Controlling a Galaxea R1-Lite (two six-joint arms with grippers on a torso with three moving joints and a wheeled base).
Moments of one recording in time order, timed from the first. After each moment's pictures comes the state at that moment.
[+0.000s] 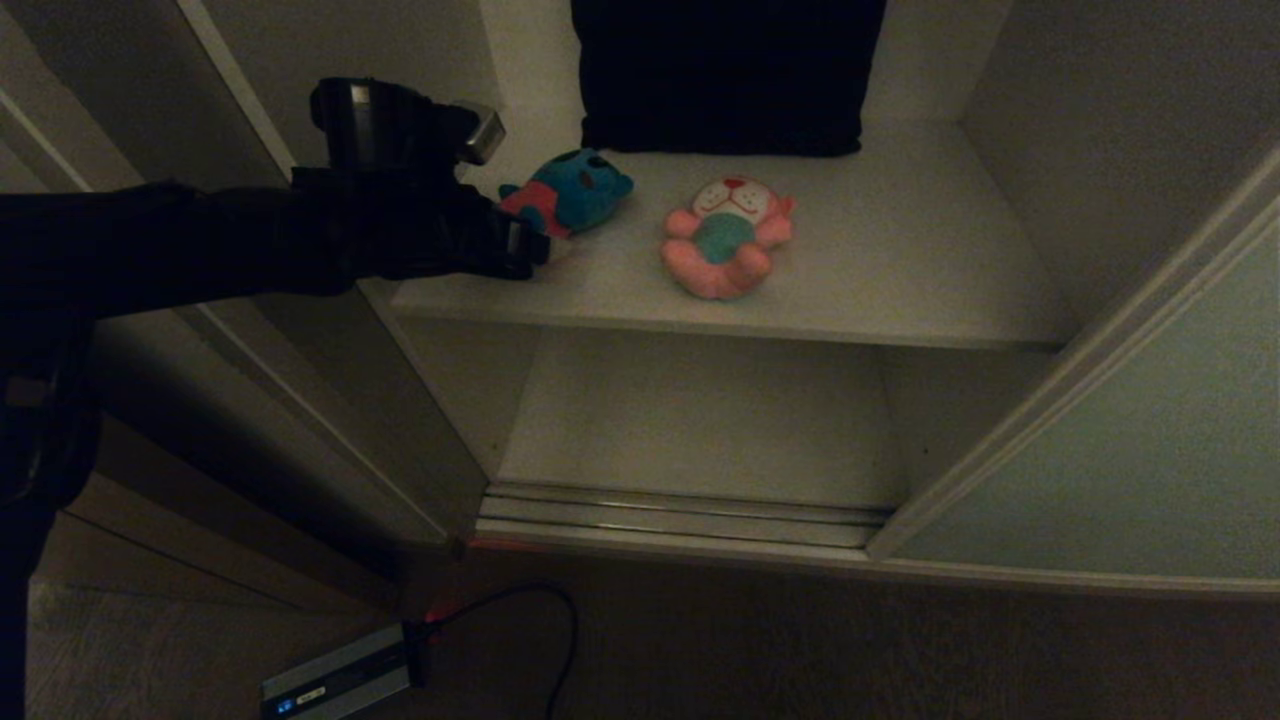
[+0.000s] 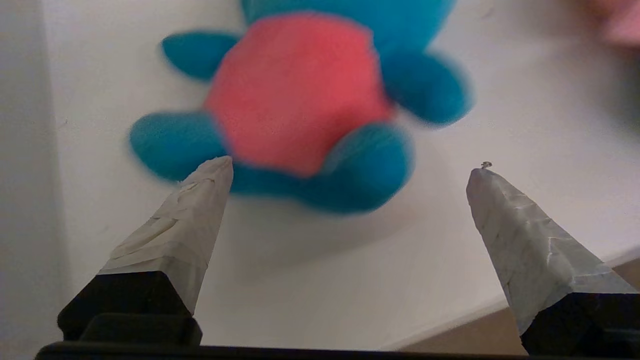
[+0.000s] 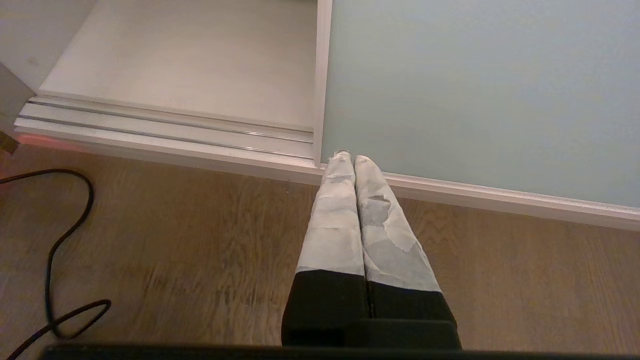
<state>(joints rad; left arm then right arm) -0.24 2.10 -1.94 -0.05 -0.15 0.23 -0.01 0.00 0.00 0.00 0.01 -0.01</state>
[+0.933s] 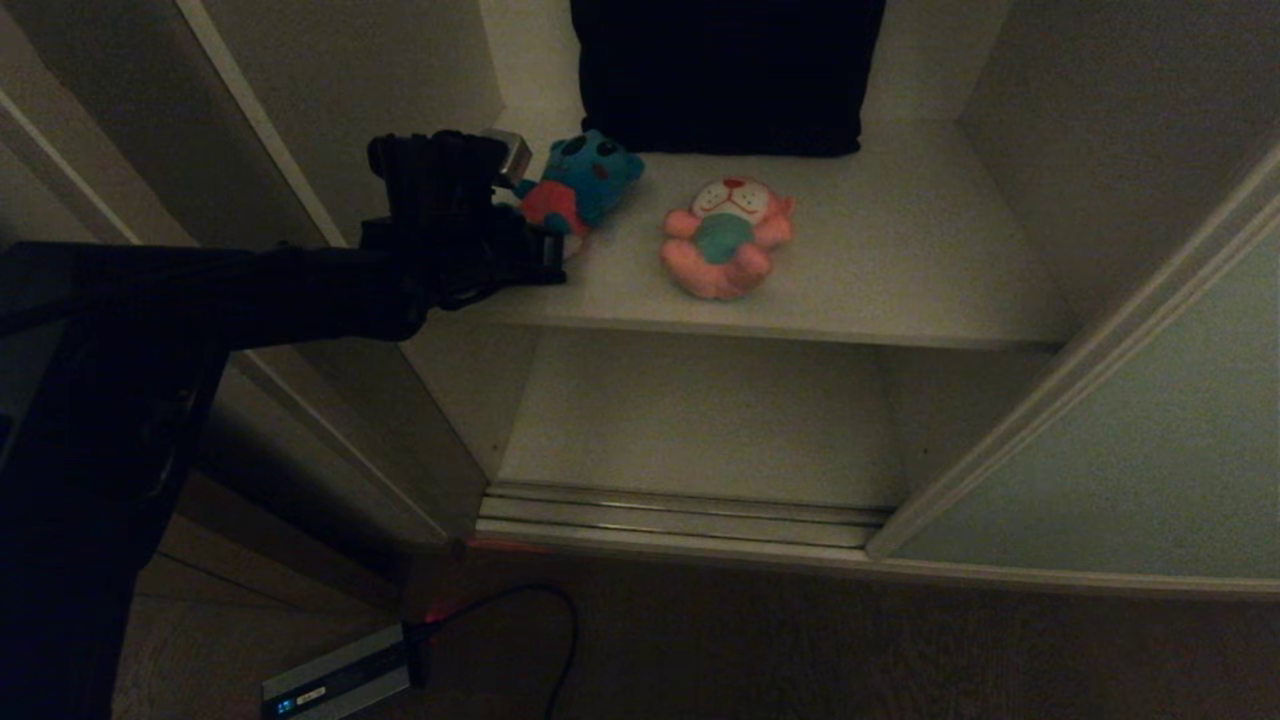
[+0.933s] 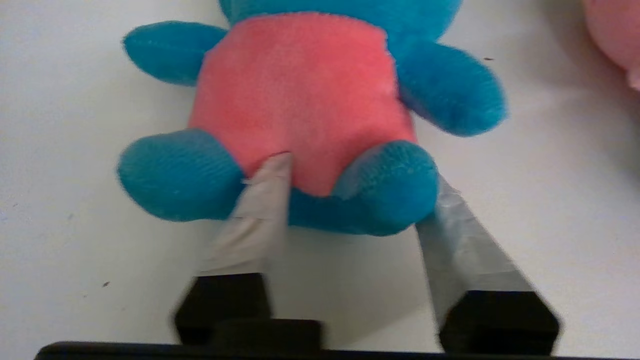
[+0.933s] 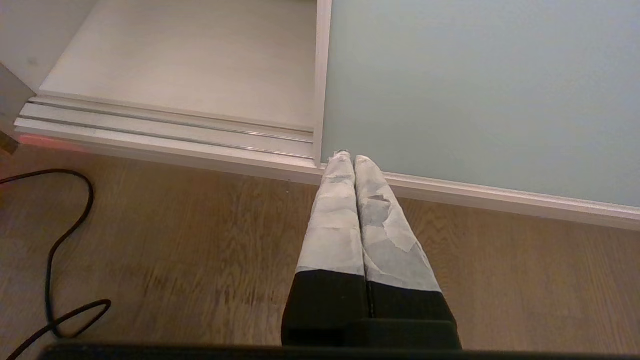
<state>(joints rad) -0.26 2.22 -1.95 -0.28 -0.14 0.15 -0.01 0.00 0.00 0.00 0.01 -0.01</state>
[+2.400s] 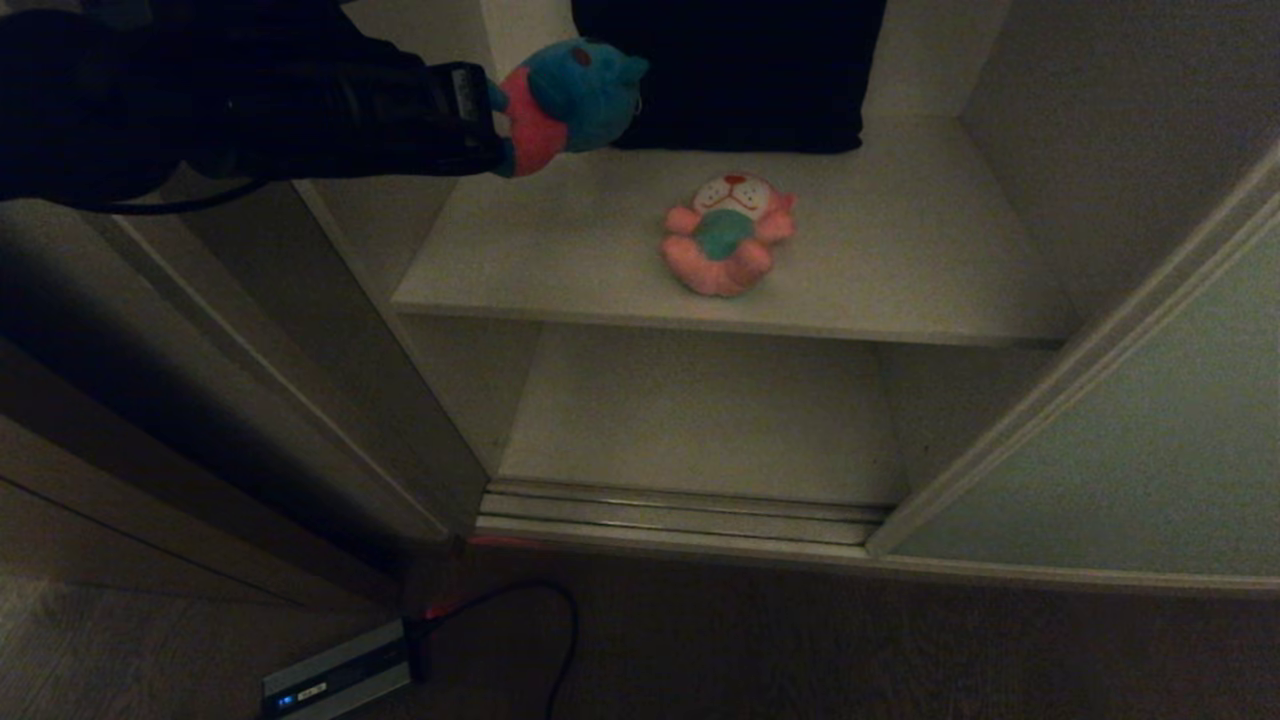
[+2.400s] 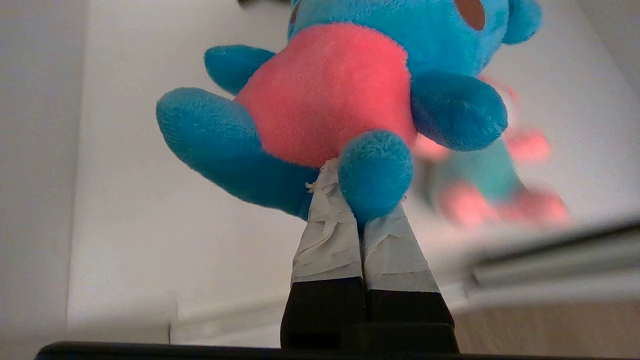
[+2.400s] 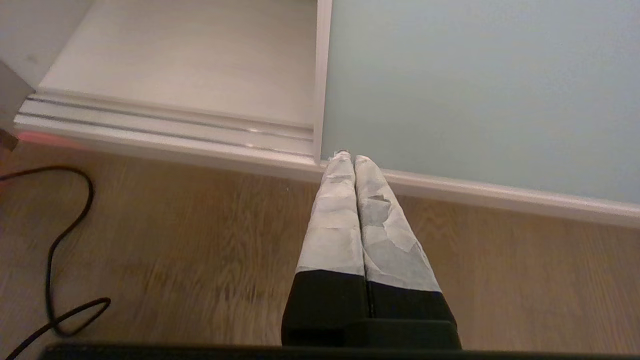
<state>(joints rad) -0.33 1.78 -1.85 0.06 -0.08 -0.07 -0.01 0.00 0.00 0.00 0.01 -0.01</state>
